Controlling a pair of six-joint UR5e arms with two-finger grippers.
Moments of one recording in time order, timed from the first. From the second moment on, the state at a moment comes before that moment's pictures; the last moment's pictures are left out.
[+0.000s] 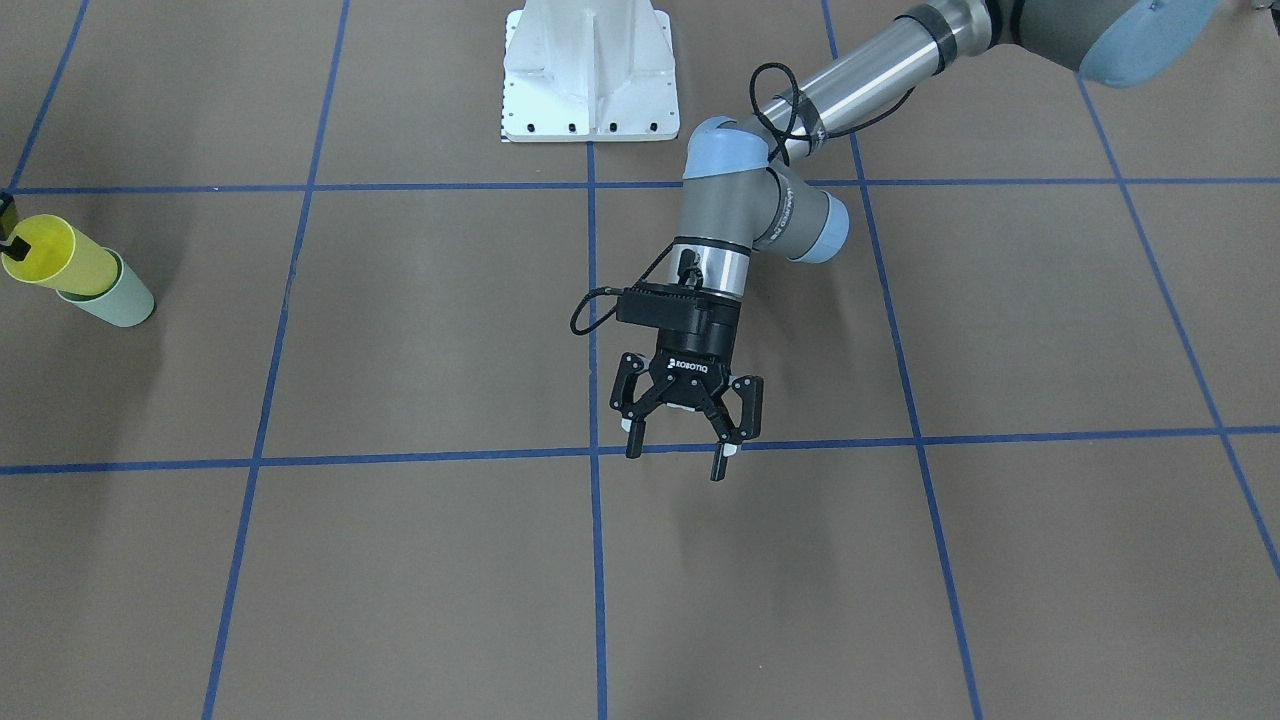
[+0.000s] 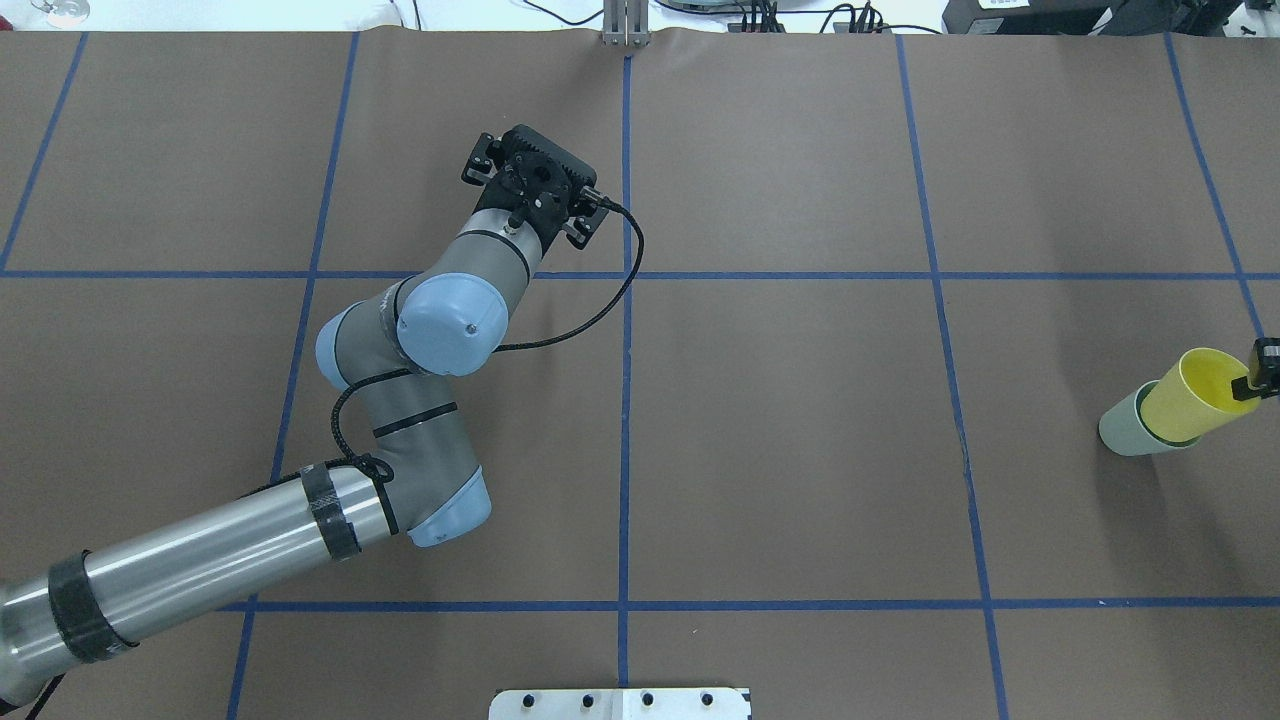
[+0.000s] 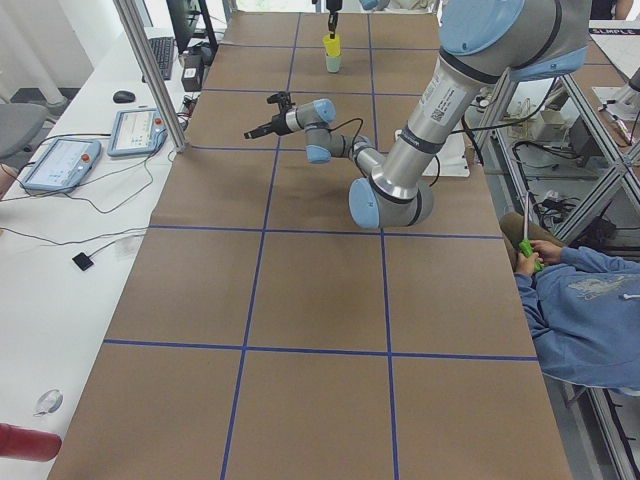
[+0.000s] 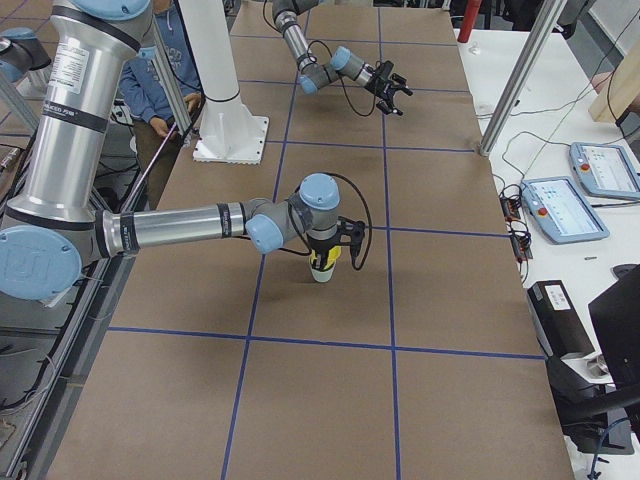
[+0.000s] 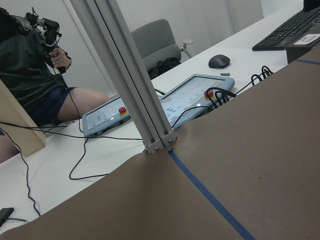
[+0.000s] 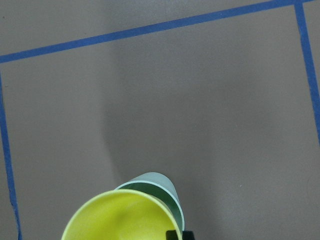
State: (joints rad) left arm -0.52 -2.32 -1.26 -2.50 -1.00 -0.47; right arm 1.15 -1.84 1.94 -1.18 2.31 0.80
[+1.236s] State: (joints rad) left arm -0.97 -2.25 -1.28 -1.88 -1.72 -0.59; right arm 1.31 -1.67 1.85 -1.35 2.30 0.57
